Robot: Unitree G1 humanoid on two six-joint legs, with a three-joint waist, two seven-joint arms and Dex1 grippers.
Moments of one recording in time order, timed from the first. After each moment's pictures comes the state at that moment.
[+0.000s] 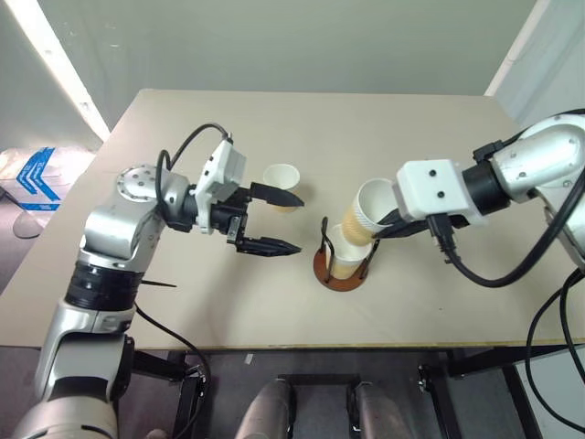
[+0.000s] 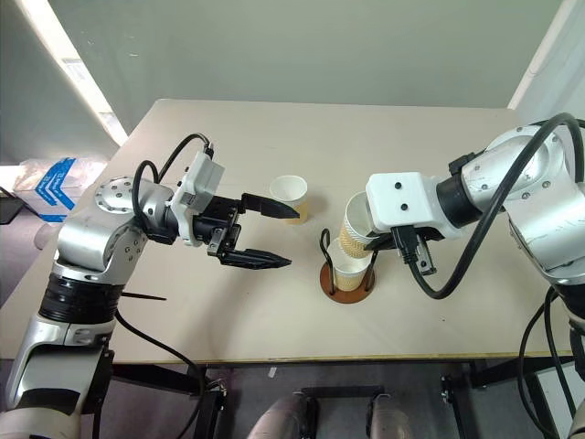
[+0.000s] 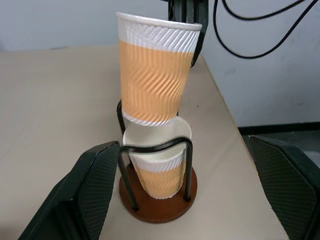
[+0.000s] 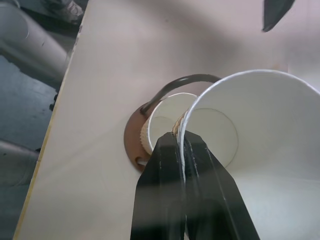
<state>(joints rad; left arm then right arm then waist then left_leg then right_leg) -0.77 0.74 -0.10 0.01 -0.51 0.49 -1.43 -1.00 -1.02 0.36 -0.42 0.27 0.67 1.42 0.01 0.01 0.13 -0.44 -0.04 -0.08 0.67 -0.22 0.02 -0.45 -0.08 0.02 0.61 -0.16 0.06</state>
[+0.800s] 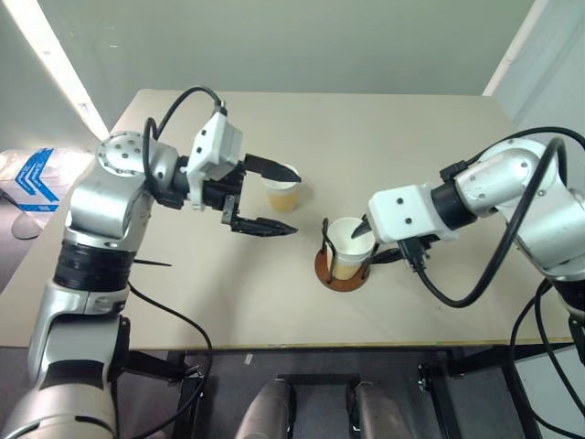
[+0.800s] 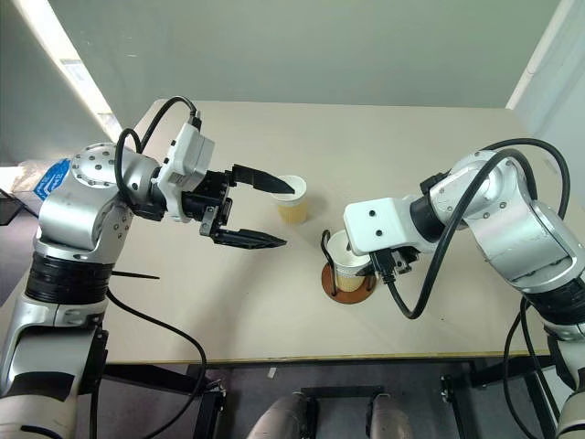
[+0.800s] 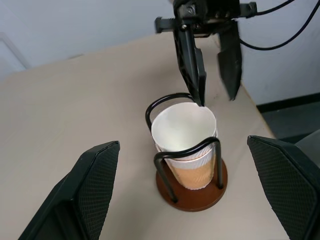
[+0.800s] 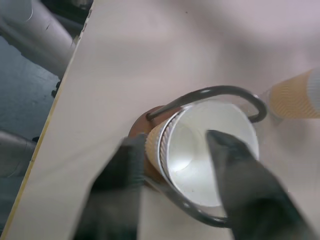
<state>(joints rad) -0.90 0.74 -0.10 0.05 -0.43 0.41 -1.43 -0.98 -0.92 0.44 -0.43 0.15 0.64 1.41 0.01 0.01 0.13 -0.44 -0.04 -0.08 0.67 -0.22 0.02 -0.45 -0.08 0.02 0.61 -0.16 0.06</state>
